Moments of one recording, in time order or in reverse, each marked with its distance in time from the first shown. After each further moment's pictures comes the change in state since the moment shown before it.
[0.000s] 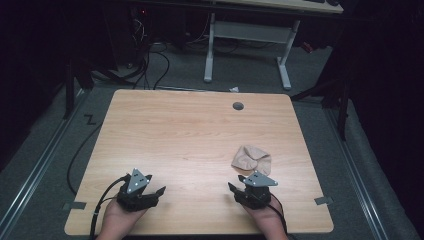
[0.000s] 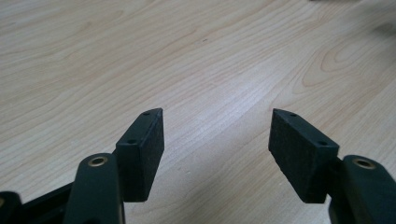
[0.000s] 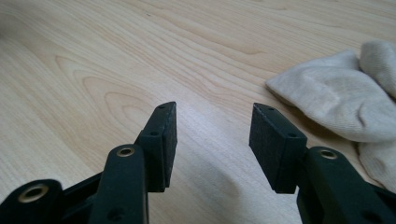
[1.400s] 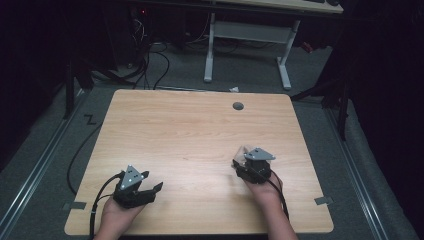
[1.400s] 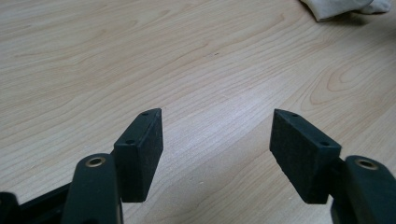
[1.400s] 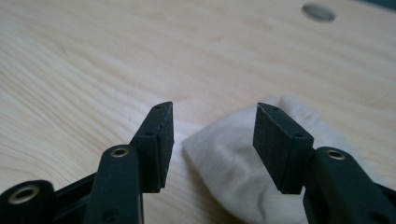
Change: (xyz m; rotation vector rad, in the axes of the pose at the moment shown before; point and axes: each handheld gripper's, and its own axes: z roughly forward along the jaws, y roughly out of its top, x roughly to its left) left arm 0.011 -0.001 0.001 -0.023 0.006 -0.030; right arm -0.040 0.041 0.036 0.053 -0.129 0.007
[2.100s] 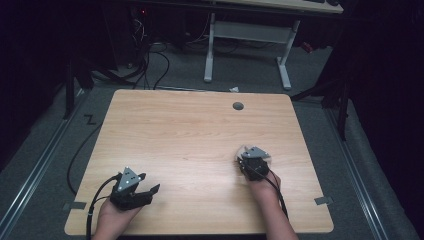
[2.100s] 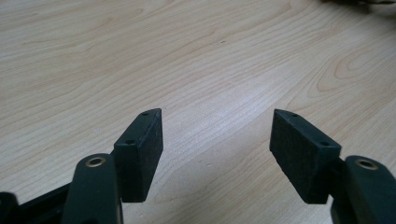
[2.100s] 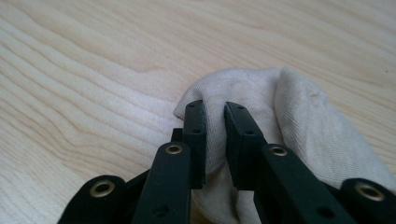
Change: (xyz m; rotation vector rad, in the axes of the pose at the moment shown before) left arm 0.003 -0.006 -0.005 0.021 0.011 -0.004; right arm -0.008 -0.003 0.018 0.065 -0.071 -0.017
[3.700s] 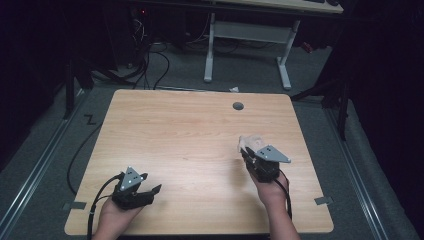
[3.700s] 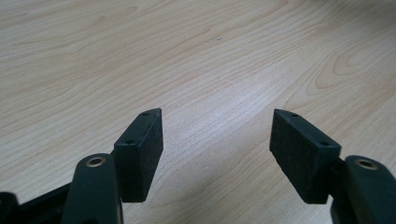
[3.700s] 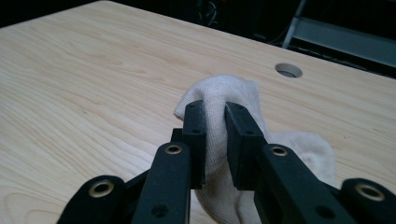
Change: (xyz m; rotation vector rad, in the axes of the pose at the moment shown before) left arm -0.001 0.001 0.004 0.009 -0.008 0.015; right arm -0.002 0.017 -0.064 -0.293 0.063 0.065
